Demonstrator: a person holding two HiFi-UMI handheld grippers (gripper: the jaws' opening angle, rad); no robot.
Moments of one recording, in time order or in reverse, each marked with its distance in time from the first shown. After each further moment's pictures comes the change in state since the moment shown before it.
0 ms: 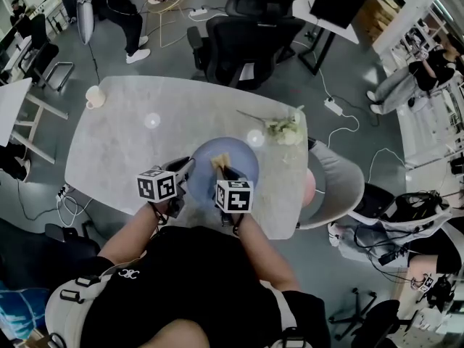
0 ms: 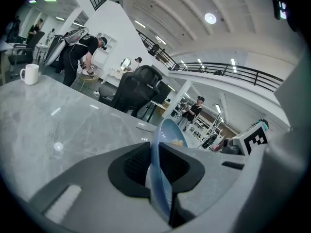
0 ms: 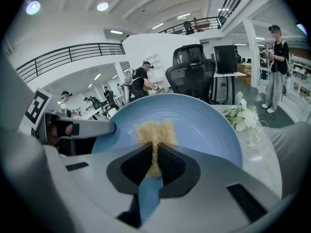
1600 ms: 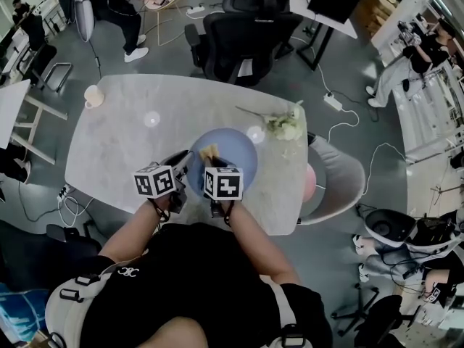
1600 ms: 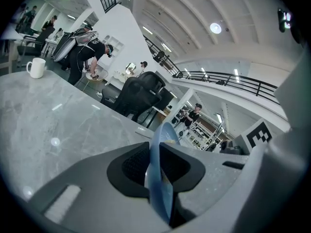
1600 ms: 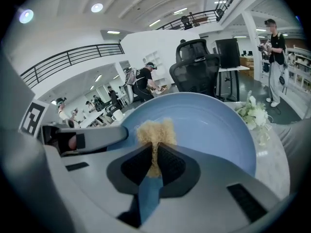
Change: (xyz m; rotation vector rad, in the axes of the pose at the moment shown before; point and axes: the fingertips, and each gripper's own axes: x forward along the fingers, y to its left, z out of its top) left arm 0.001 0.002 0.016 -0.084 -0.075 0.000; right arm 0.015 0.032 0.023 0.035 0.035 0.050
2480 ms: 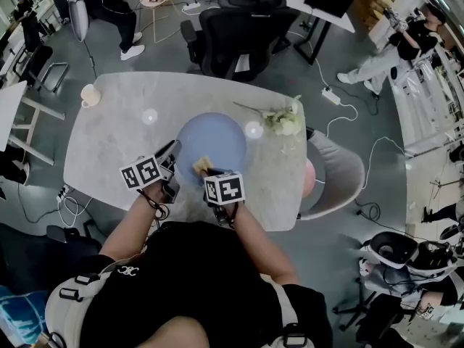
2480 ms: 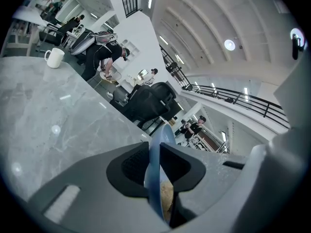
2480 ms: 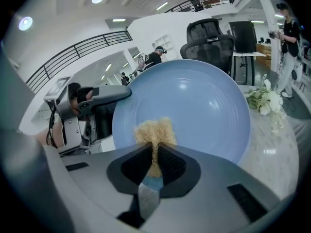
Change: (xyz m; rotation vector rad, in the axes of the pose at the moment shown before) left arm -0.011 0.030 0.031 -0.174 -0.111 0.022; right arm 0.004 0.012 -0.059 -0.050 0.170 0.150
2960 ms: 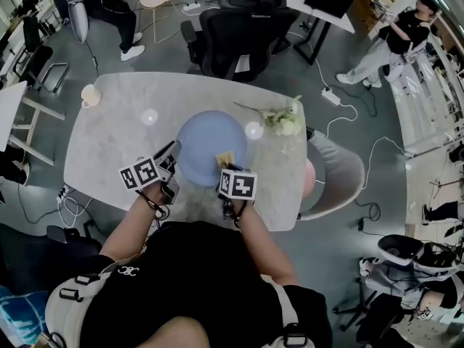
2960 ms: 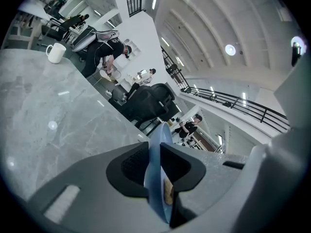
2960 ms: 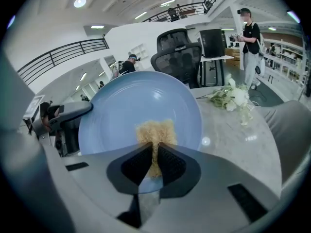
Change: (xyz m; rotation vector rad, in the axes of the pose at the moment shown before) left arm -0.003 -0.002 0.001 -0.039 -0.010 -0.041; right arm -0.023 -0.072 0.003 0.183 -0.090 -0.238
